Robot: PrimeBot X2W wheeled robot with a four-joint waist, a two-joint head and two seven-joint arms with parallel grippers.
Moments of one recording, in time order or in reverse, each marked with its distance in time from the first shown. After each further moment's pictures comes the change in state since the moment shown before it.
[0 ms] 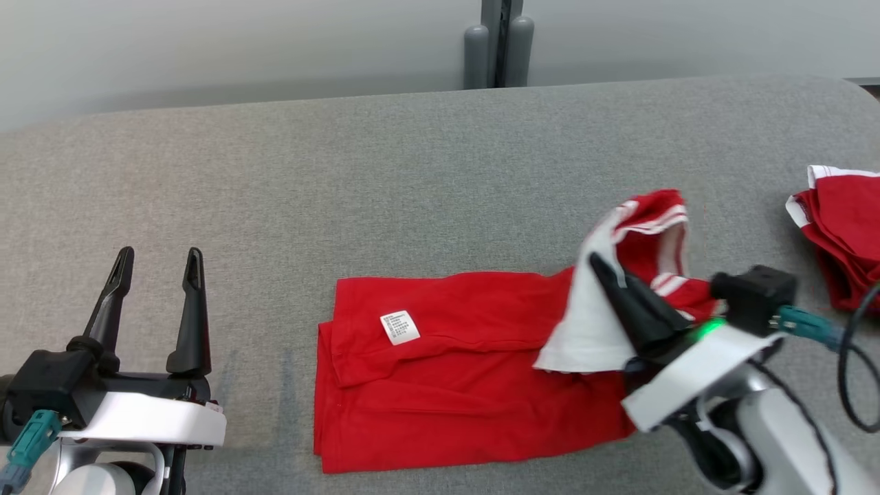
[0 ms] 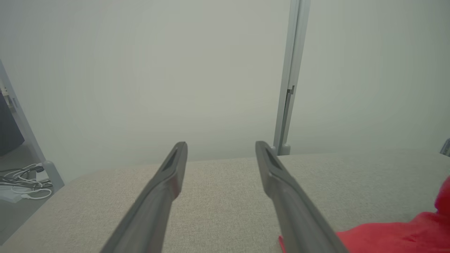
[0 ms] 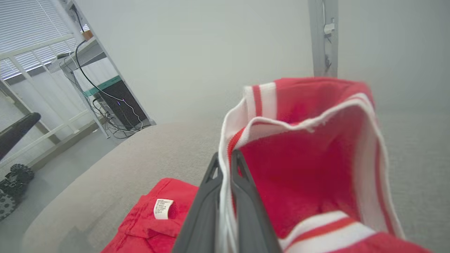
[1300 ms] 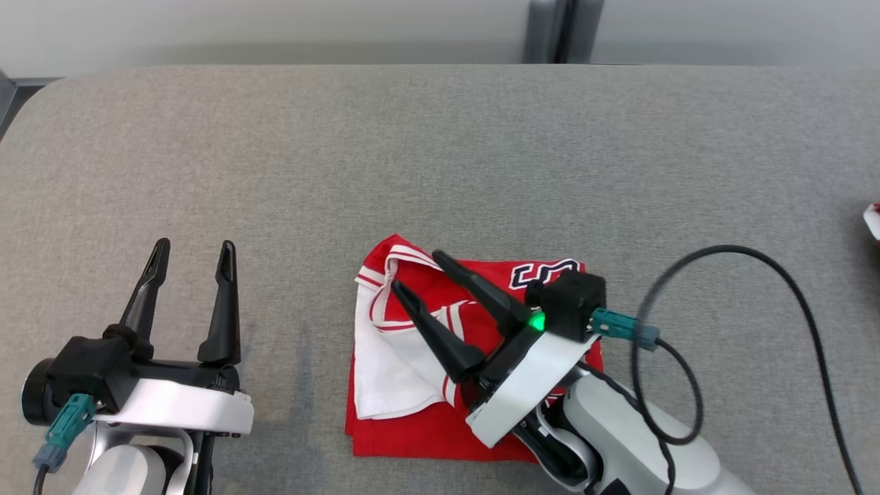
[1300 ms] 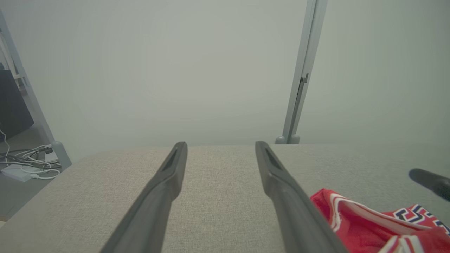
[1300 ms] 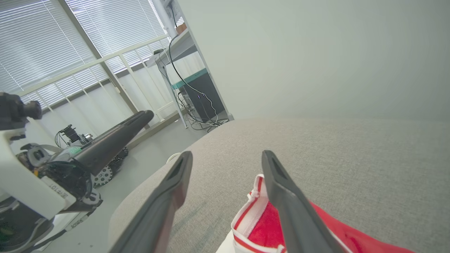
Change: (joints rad) left arm -0.068 -0.049 -0.057 0.097 -0.012 -0.043 -0.050; right arm -0.271 0.245 0.426 0.288 0.066 0.000 -0.214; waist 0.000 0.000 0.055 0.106
